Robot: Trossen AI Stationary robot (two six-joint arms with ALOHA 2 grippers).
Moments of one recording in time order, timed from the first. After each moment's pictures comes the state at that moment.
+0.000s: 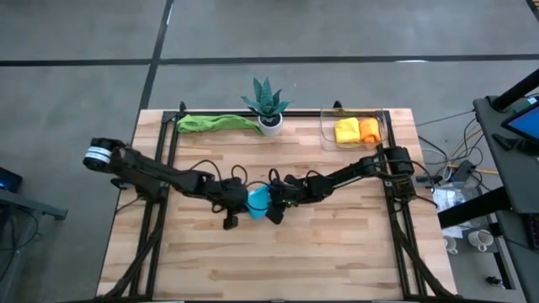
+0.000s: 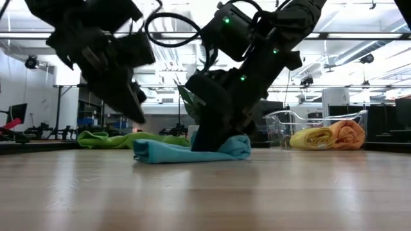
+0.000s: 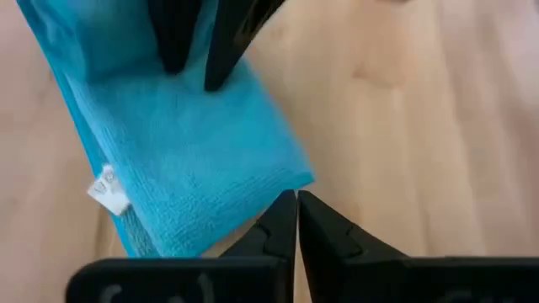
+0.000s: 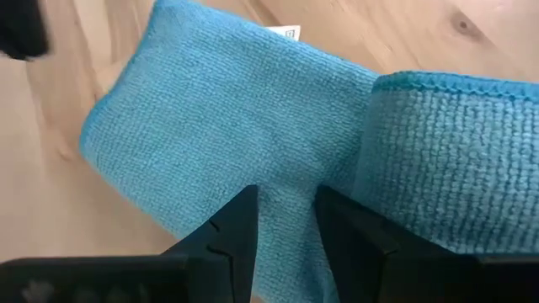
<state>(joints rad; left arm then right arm) -0.15 1.43 0.65 -0.01 0.07 -0.28 0.12 2.01 1.15 -0.06 0.15 0.58</state>
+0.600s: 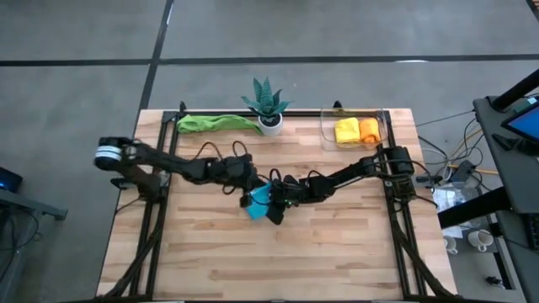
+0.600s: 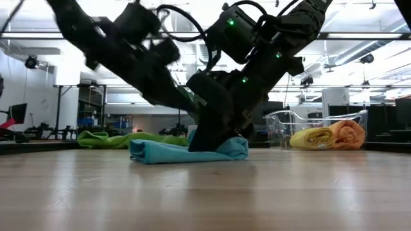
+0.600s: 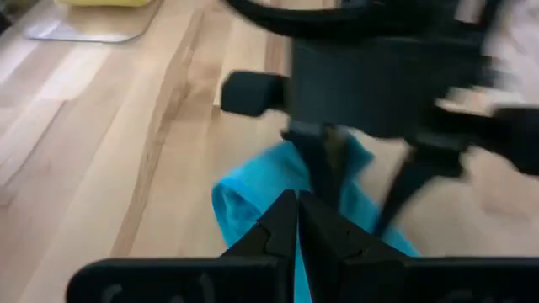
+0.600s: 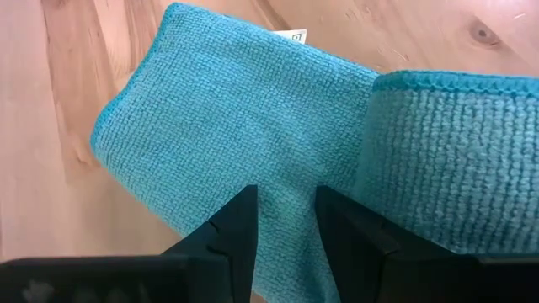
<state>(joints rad) 0.06 1.51 0.66 0.32 0.01 -0.02 0.12 2.01 1.10 0.05 0.13 0.57</state>
